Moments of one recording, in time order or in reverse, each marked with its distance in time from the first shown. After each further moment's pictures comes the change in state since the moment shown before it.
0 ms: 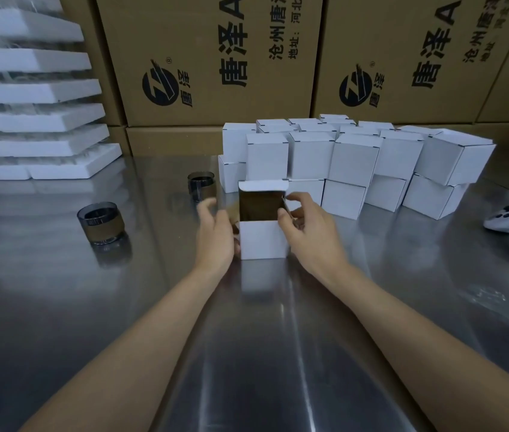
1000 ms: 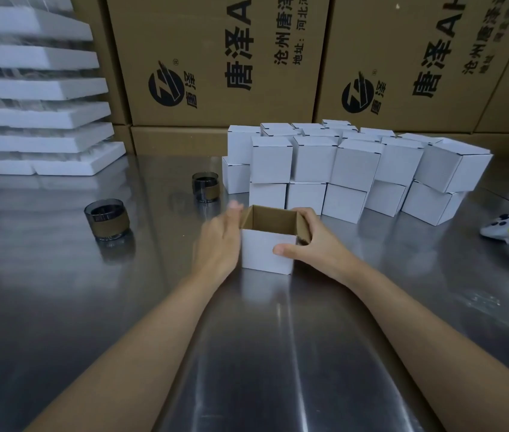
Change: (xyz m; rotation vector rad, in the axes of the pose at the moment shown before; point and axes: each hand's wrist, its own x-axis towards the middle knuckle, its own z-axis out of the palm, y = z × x) left_hand -0.016 0.007 -0.018 0.286 -0.102 0.219; right_hand 0.000 0.019 -0.016 0.295 -0.413 0.125
